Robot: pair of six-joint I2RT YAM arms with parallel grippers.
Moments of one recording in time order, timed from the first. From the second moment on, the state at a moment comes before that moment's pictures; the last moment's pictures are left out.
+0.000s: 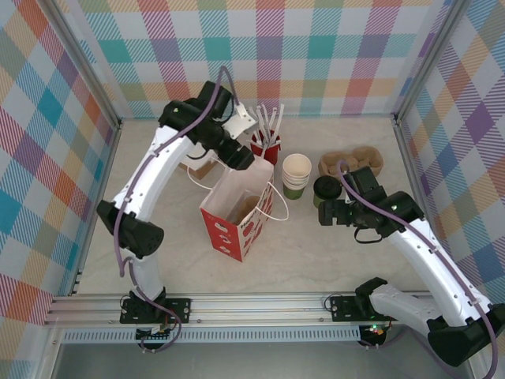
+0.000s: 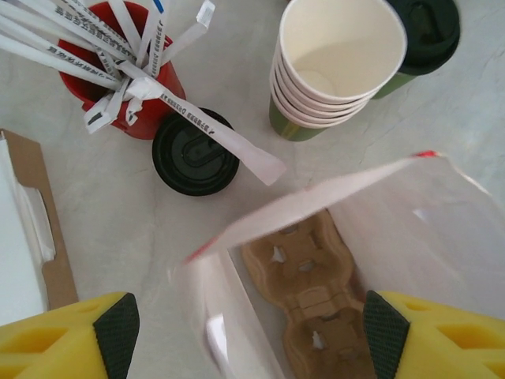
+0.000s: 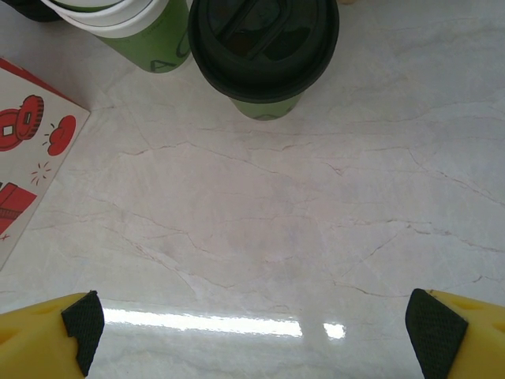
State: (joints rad) left arm -0.53 1.90 2.24 -1.37 0.23 0.33; right arm 0.49 0.99 1.11 -1.20 0.15 0.39
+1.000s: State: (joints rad) left arm -0.59 1.77 2.13 -1.36 0.12 0.28; right arm 0.48 0.99 1.08 -1.16 0.11 0.39
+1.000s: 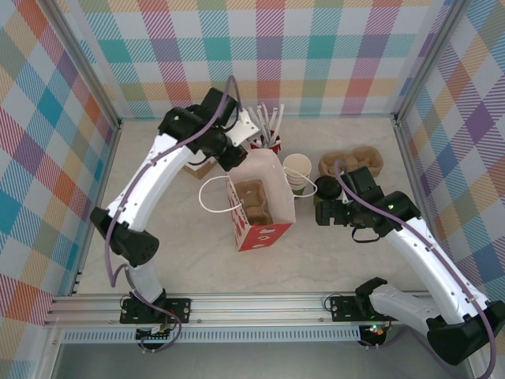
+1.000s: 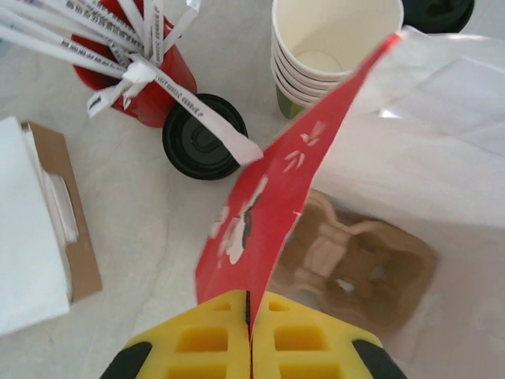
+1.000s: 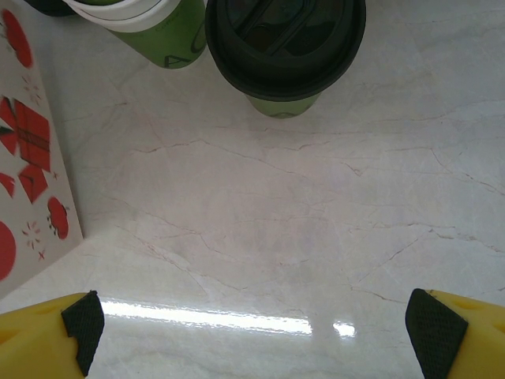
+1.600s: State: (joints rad) left arm -0.55 1.47 1.68 -1.16 0.01 -0.31; right arm 0.31 1.17 1.16 -1.15 0.01 0.35
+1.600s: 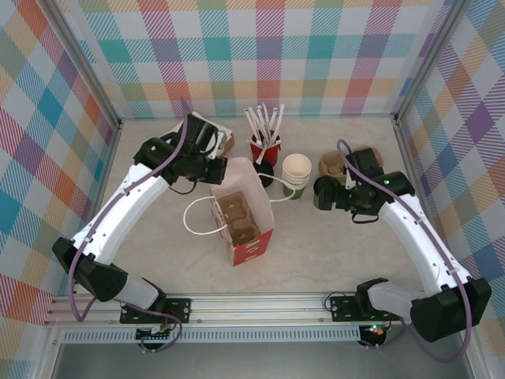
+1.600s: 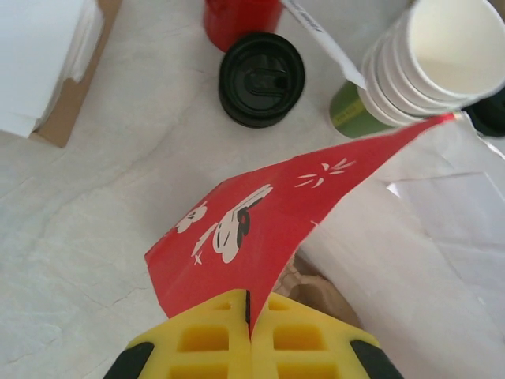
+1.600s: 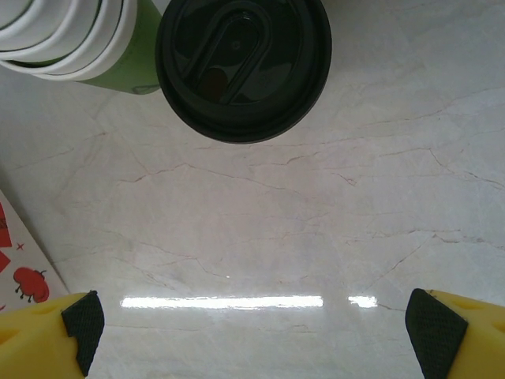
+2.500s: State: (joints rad) left arm -0.46 1.04 1.40 -1.08 -0.12 -0.39; right arm 0.29 1.55 1.21 -1.02 0.00 0.32
